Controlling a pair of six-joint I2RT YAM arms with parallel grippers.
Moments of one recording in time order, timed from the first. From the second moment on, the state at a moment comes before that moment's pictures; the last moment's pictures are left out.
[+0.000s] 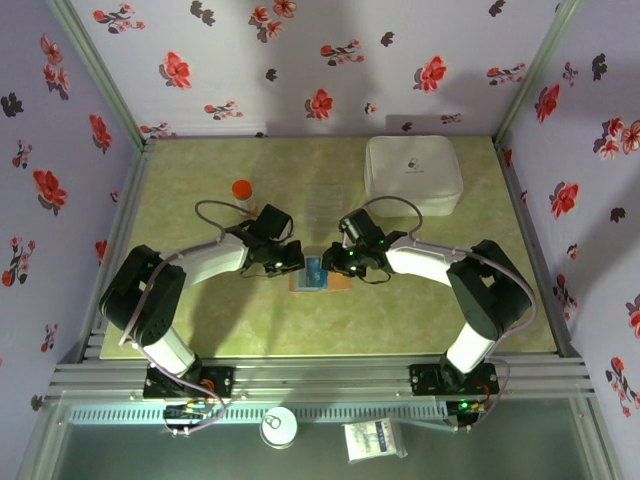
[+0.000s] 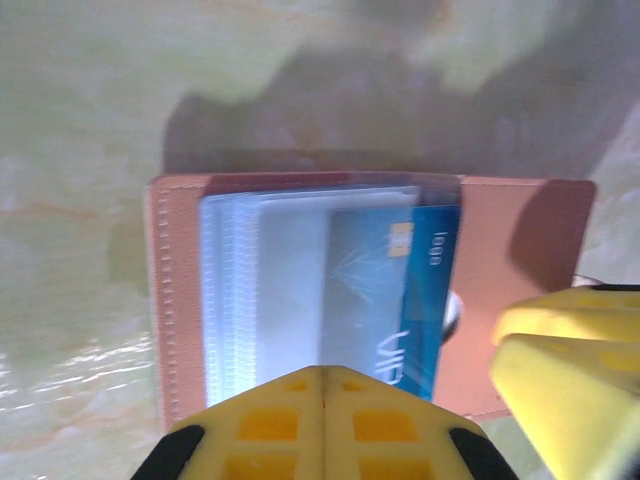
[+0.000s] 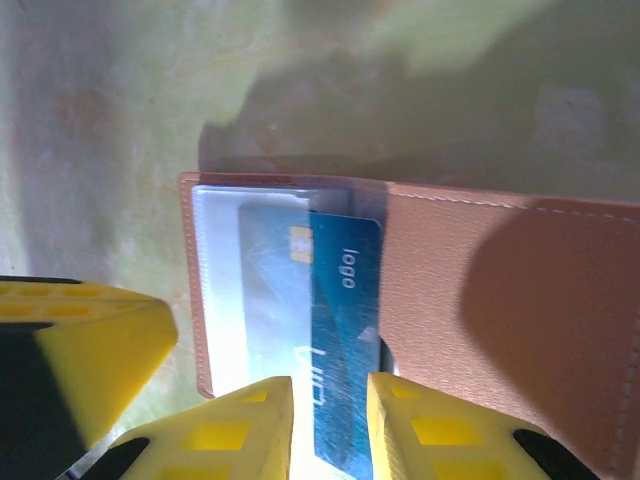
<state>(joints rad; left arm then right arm) -0.66 1.64 0.94 -0.36 0.30 -0.78 0.69 1.67 0.90 -0.22 -0.35 0.83</state>
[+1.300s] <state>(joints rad) -0.67 1.73 0.97 -0.39 0.29 -0.78 0.63 1.78 0.80 0.07 -0.54 0.92</state>
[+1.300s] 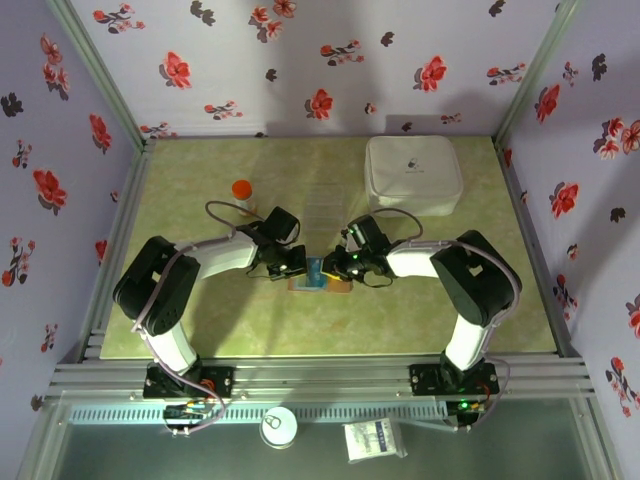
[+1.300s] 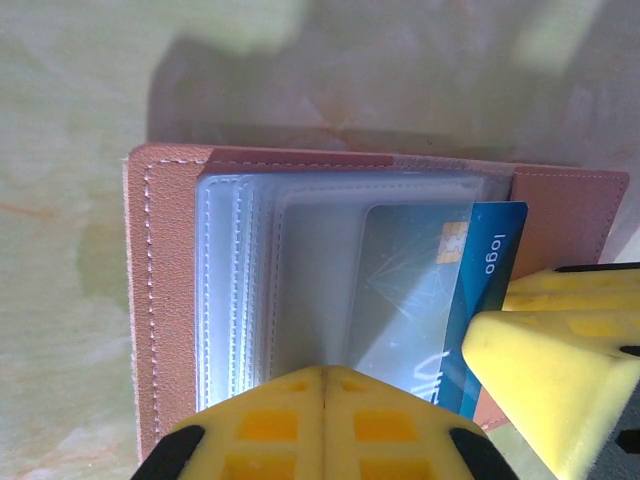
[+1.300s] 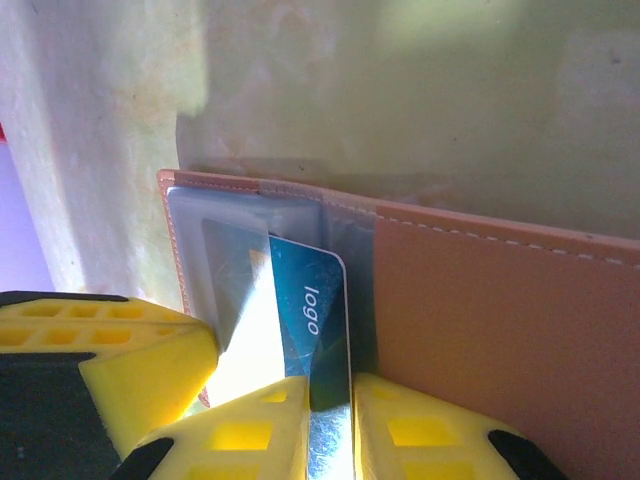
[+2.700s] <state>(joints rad) -0.67 1.64 0.91 -0.31 0.28 -0.79 0.57 1.52 0.97 -0.47 -0.42 0.43</state>
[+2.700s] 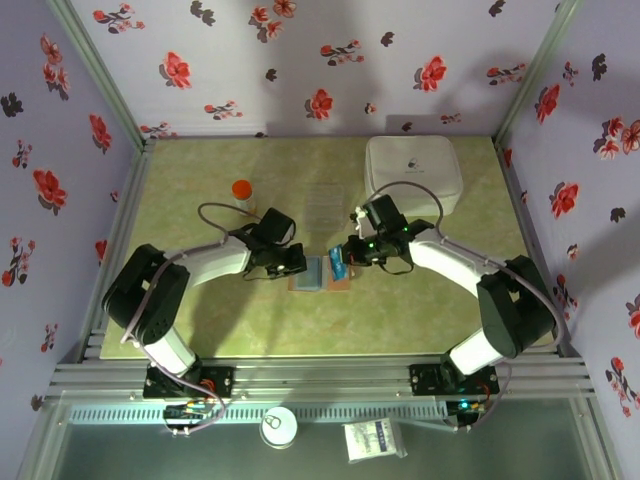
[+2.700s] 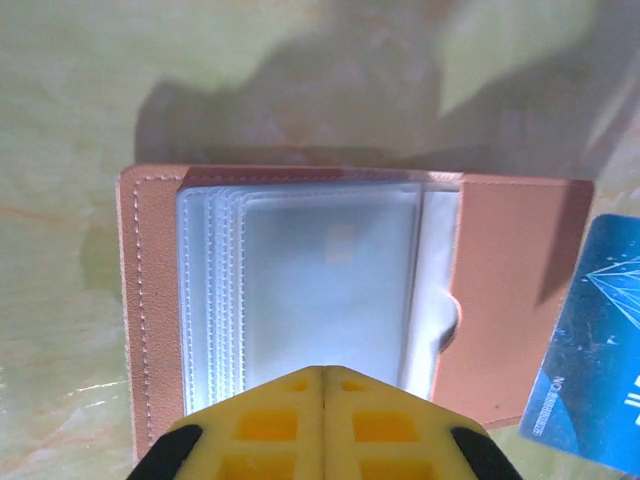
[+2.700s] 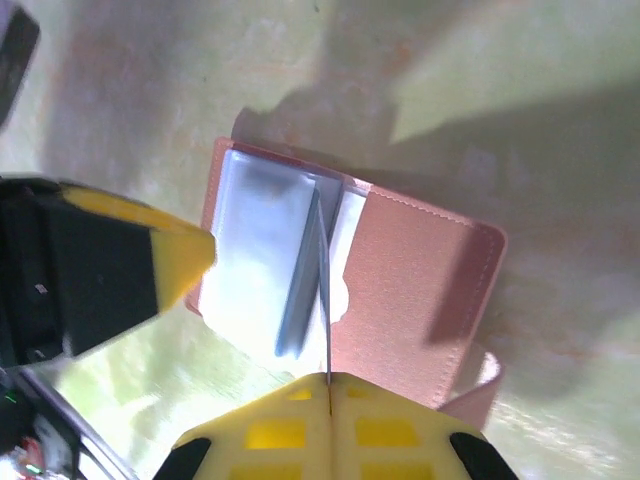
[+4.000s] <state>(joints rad) -0.51 1.49 0.79 -0.23 0.30 -0.88 0.51 2.35 2.35 -1.21 -0.31 -0.73</state>
